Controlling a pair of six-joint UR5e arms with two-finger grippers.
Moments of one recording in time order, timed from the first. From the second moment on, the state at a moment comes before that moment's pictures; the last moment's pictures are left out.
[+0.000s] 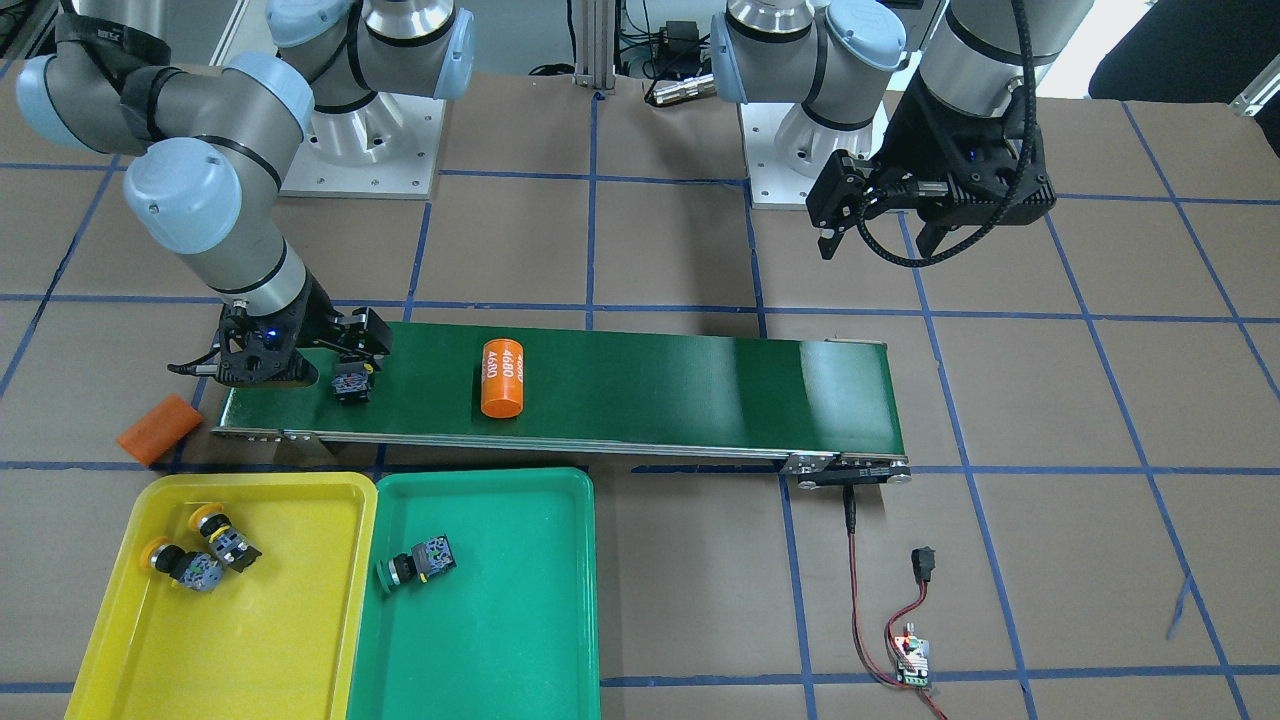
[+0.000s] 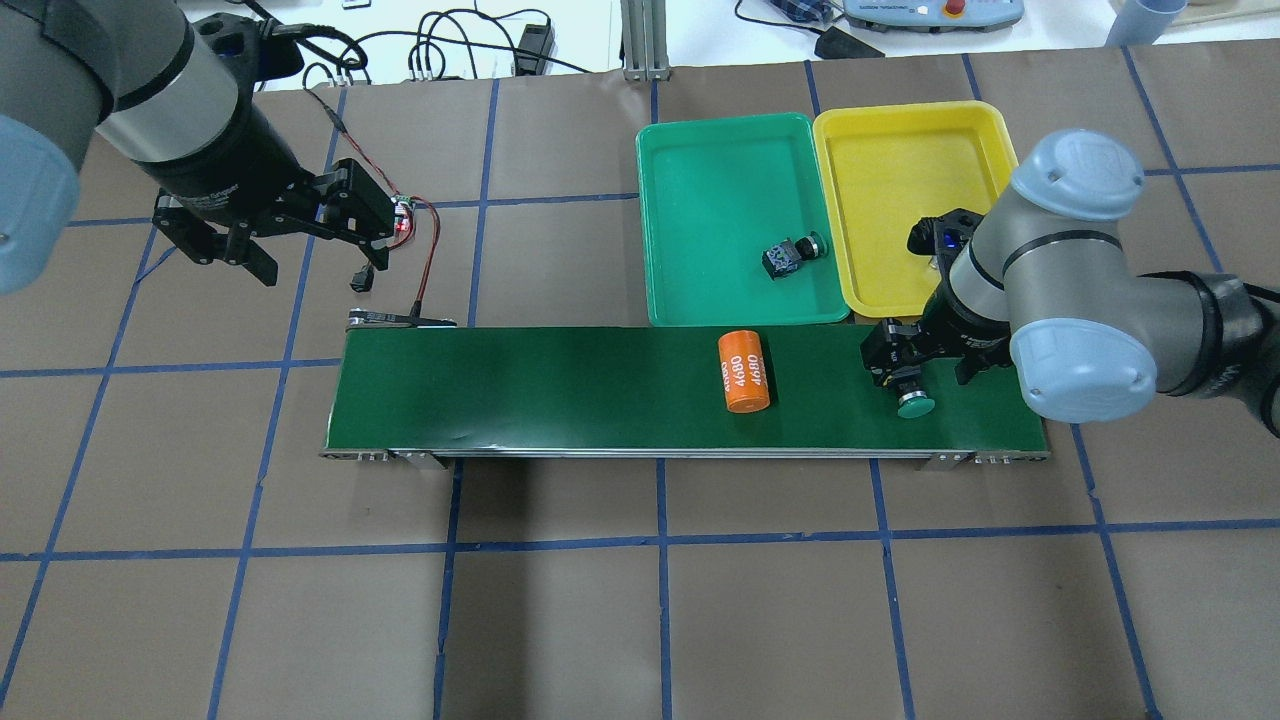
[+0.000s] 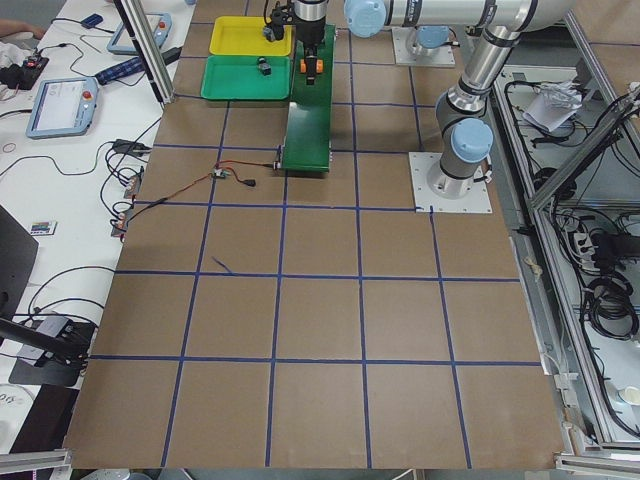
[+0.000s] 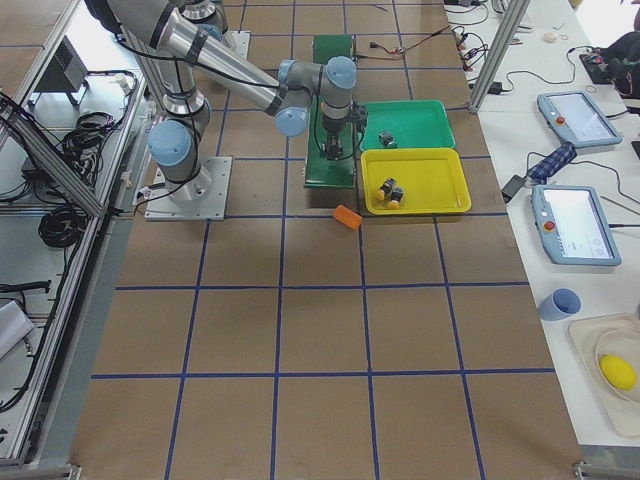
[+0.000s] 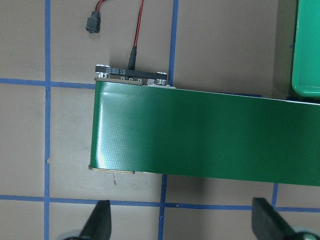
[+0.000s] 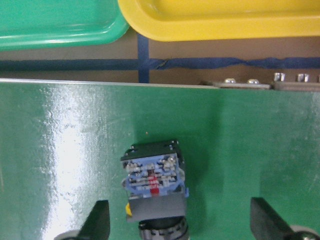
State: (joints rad) left arm -1.52 -1.51 -1.64 -1.55 1.53 -0.04; right arm 1.45 -1.45 2.08 -2.15 -1.53 -0.14
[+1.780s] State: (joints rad) left arm -1.52 -1.50 -1.63 -1.55 1.53 -0.04; right arm 1.69 -1.06 1.55 -2.23 -1.52 -0.14
